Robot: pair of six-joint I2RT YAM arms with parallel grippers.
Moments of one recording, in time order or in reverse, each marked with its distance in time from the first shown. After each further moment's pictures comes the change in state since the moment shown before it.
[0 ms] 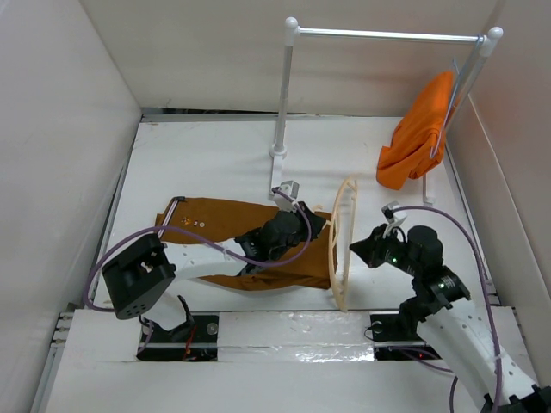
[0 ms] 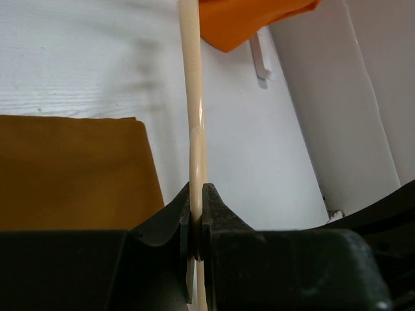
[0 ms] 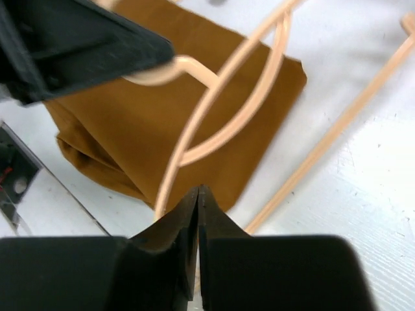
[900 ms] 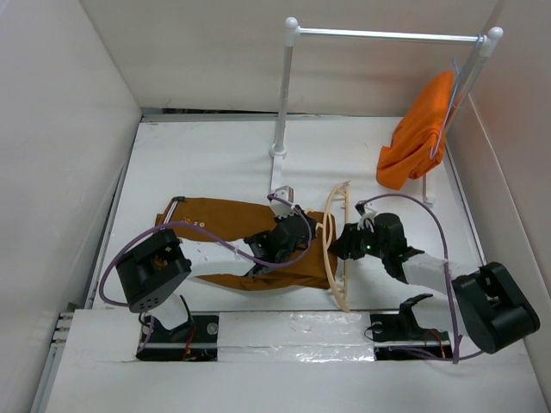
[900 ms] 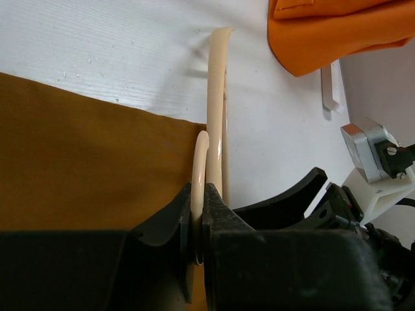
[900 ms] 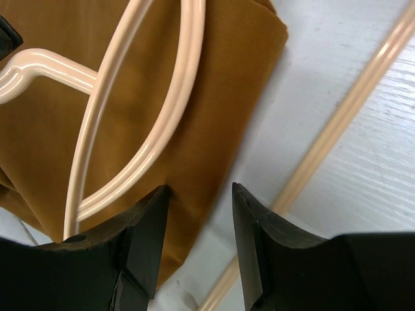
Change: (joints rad) left arm -0.018 0.087 0.015 -0.095 -0.226 -0.114; right arm 0.007 0.798 -0.121 0.685 -0.030 0.074
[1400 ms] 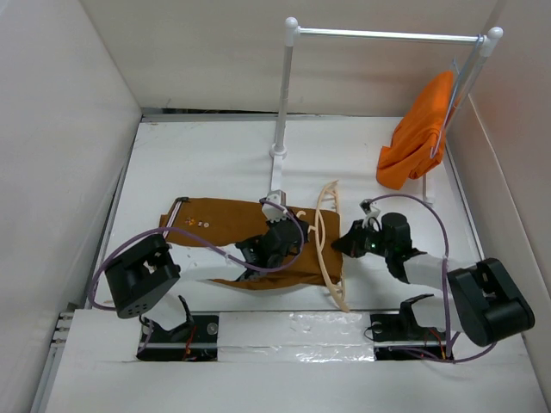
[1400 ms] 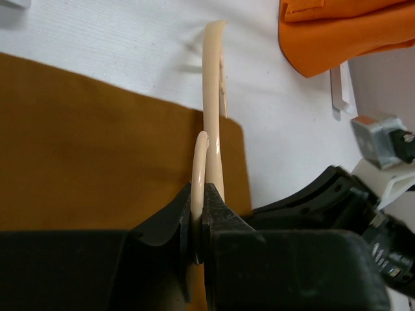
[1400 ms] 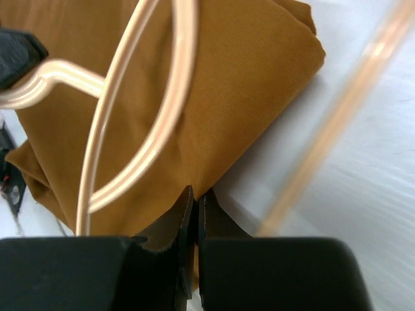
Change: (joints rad) left arm -0.002 -0.050 -0.059 0.006 -0.027 0.015; right arm -0.045 0.106 -0.033 0.199 -0.111 0.062
